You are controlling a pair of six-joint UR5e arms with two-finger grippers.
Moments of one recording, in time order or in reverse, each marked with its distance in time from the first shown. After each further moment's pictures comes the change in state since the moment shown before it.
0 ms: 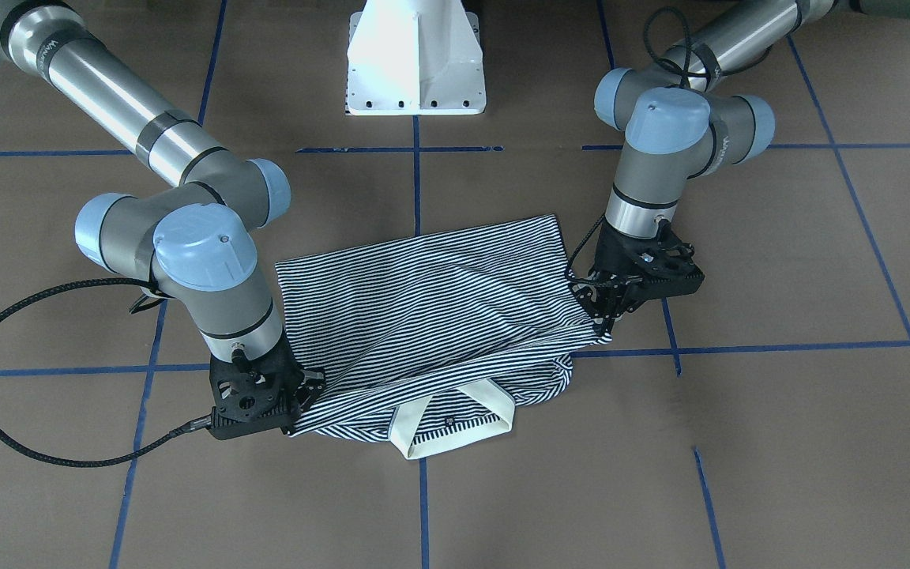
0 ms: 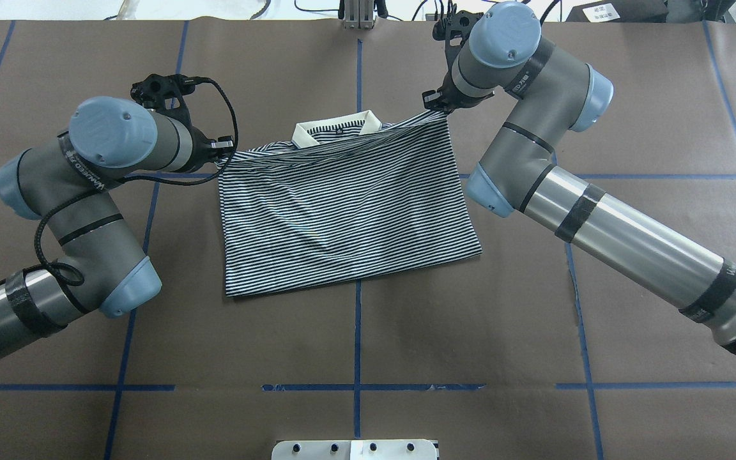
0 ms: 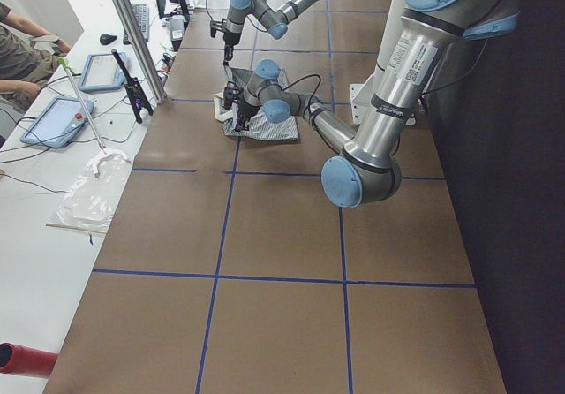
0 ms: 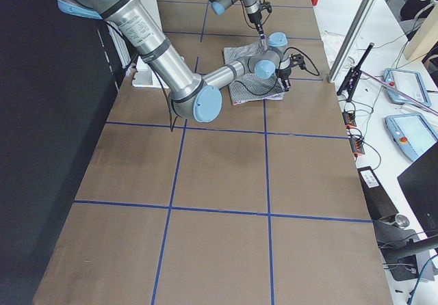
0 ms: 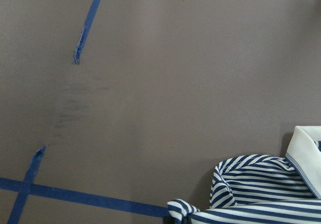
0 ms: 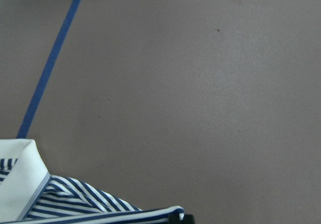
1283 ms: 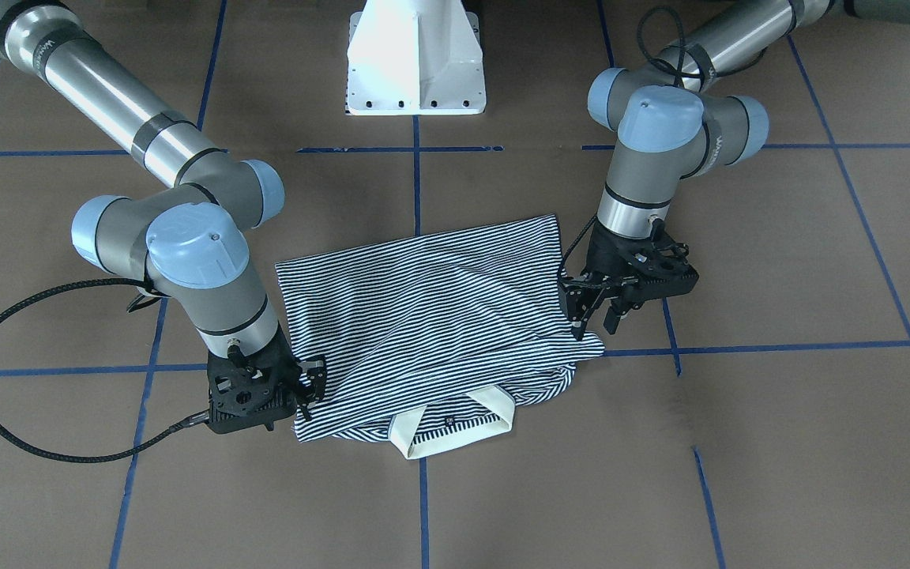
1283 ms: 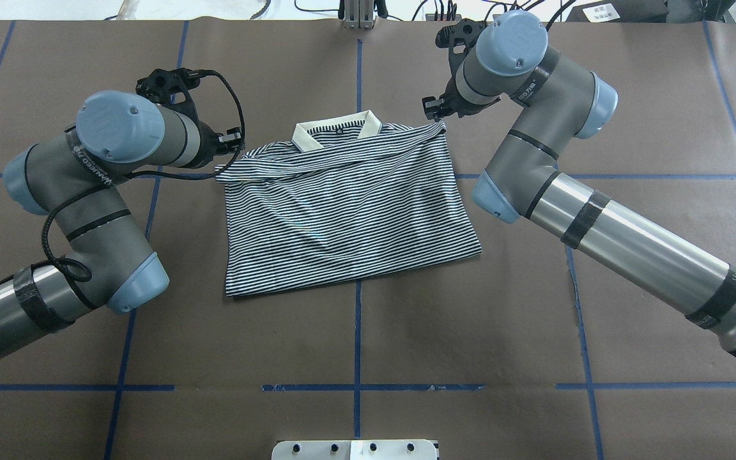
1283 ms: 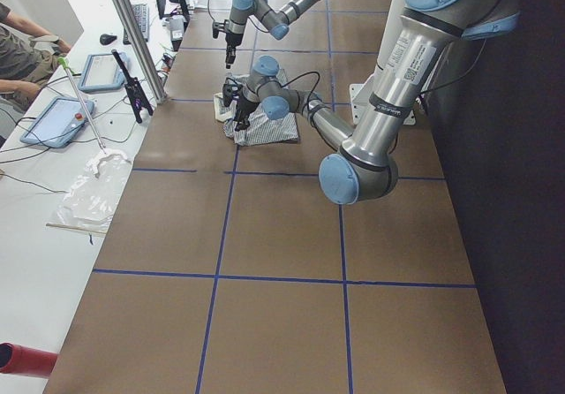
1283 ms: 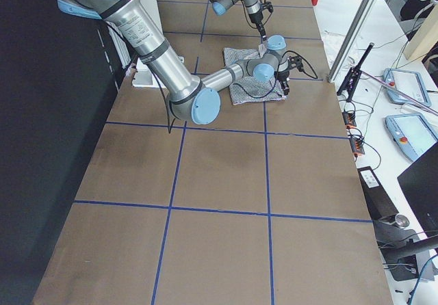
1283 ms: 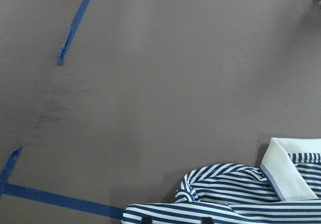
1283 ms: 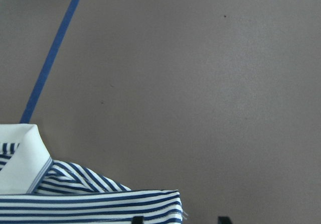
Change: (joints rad) left arm -0.001 -0.018 0.005 -0.001 0.000 -0.040; right arm -0.005 -0.035 0.009 0.049 0.036 0.003
